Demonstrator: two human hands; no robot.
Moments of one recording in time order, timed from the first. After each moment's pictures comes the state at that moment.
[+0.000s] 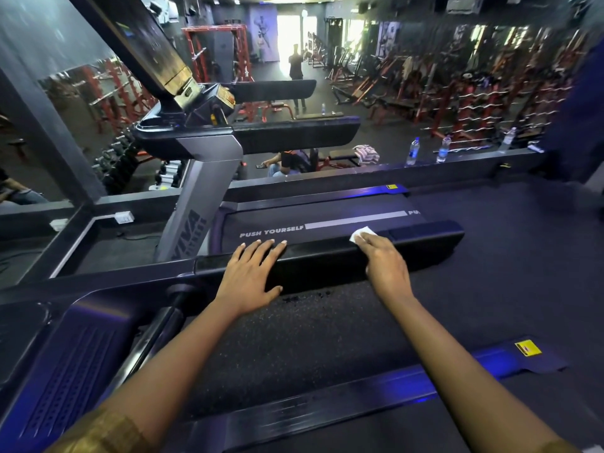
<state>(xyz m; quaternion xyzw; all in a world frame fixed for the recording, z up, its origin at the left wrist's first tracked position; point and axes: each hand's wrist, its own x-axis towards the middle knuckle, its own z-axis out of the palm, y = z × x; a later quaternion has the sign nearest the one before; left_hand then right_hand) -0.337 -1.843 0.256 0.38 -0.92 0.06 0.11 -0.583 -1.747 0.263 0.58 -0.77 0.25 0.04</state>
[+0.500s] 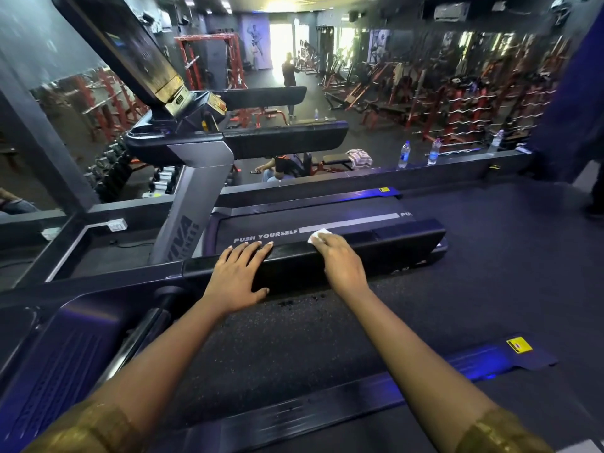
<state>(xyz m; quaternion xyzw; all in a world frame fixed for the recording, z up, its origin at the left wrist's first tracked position) -0.337 -1.842 0.259 0.39 -0.92 0.03 0.10 -0.545 -1.762 0.271 0.65 -0.72 0.24 0.04</state>
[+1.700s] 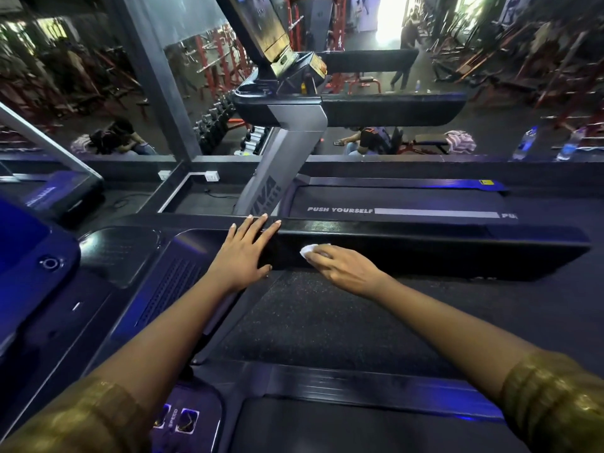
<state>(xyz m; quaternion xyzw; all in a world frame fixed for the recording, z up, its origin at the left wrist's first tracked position) -0.219 -1.827 0.268 0.54 -0.84 0.03 0.01 -0.460 -1.828 0.213 0.92 -0.28 0.08 0.26</state>
